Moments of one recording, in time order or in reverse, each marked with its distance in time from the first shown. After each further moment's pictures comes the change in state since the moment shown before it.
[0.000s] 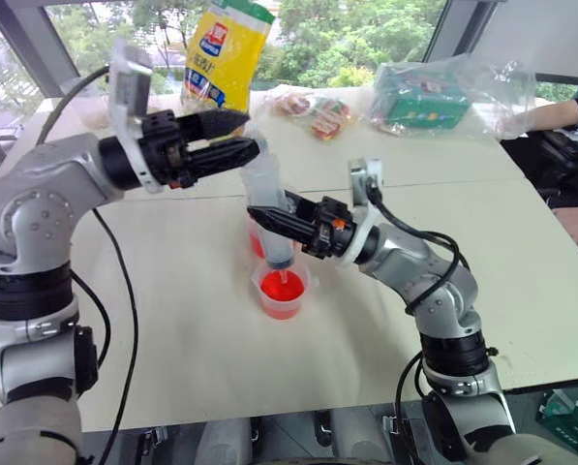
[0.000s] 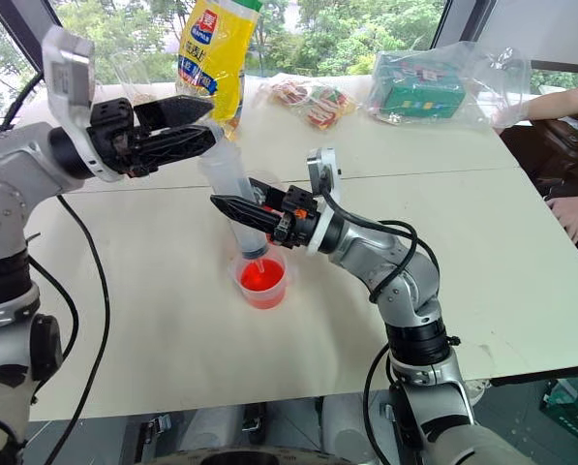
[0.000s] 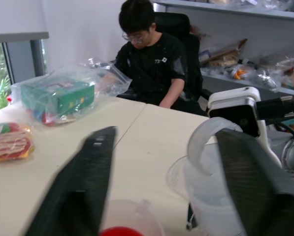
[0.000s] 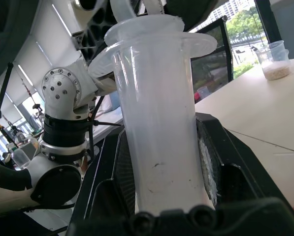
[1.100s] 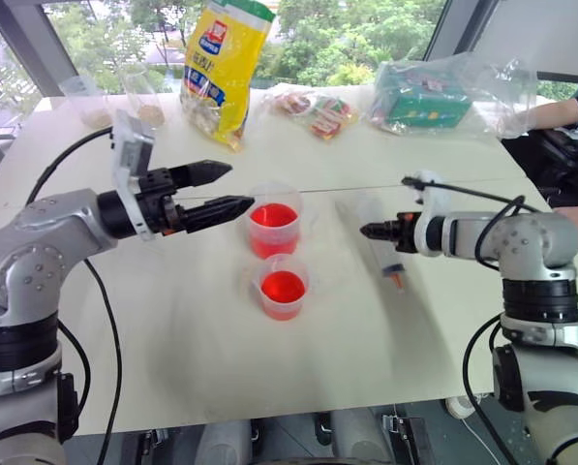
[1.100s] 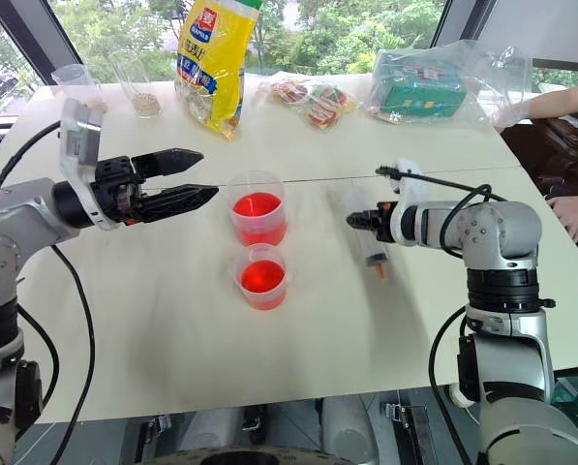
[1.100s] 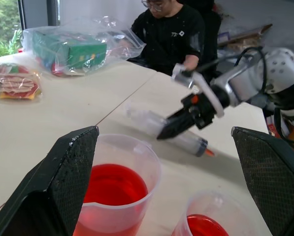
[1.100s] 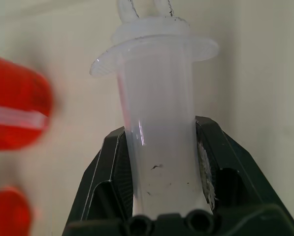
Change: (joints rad) left arm 0.263 0.020 0.054 -0.159 -0.055 -0.001 0.100; right arm -0.184 -0.389 -0.156 0.378 -0.042 0.733 -0.466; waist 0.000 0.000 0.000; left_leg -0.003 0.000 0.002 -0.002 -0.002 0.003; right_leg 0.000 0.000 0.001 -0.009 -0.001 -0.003
